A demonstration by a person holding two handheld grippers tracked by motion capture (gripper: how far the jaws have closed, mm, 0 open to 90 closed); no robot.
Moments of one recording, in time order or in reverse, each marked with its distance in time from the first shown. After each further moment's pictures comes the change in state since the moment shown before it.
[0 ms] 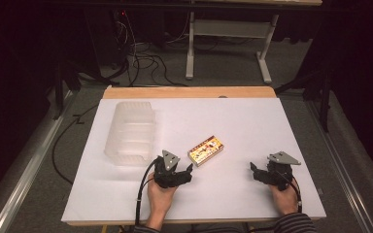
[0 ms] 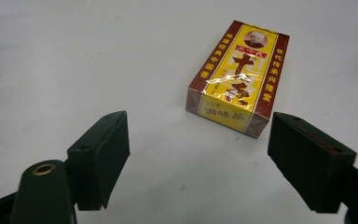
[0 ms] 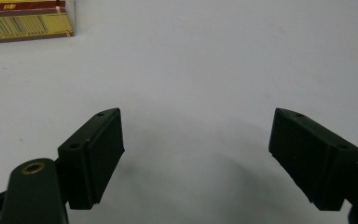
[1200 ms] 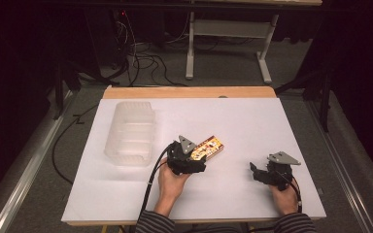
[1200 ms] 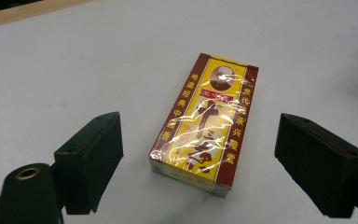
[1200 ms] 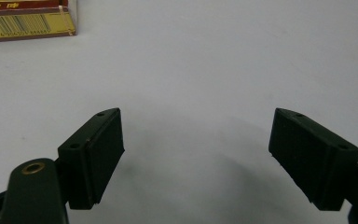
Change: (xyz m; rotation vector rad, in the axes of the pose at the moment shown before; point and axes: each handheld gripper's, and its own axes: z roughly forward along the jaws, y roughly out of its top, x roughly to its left) left arm -0.022 0.054 0.023 0.055 -0.049 0.115; right arm 0.000 0.000 0.000 0.000 0.005 -0.010
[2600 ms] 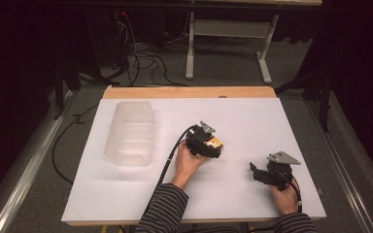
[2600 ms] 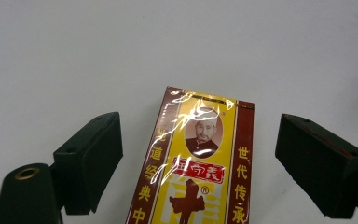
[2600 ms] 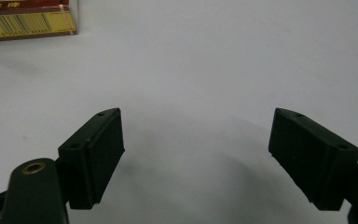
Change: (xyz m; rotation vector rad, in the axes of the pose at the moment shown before) left arm -0.004 0.038 0.076 0.134 -0.132 0.054; right arm -0.001 0.000 0.001 0.004 0.007 0.008
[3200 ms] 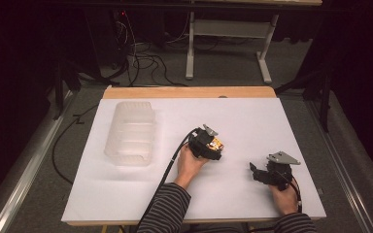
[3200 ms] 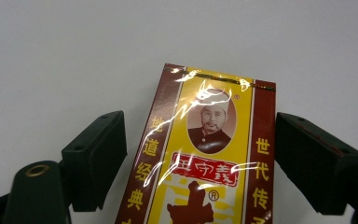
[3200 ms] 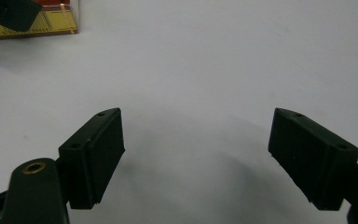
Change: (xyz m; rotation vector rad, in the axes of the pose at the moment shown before) left arm -0.002 -0.008 0.021 0.060 0.024 0.014; right arm 0.001 0.000 0.000 -0.001 0.001 -0.006
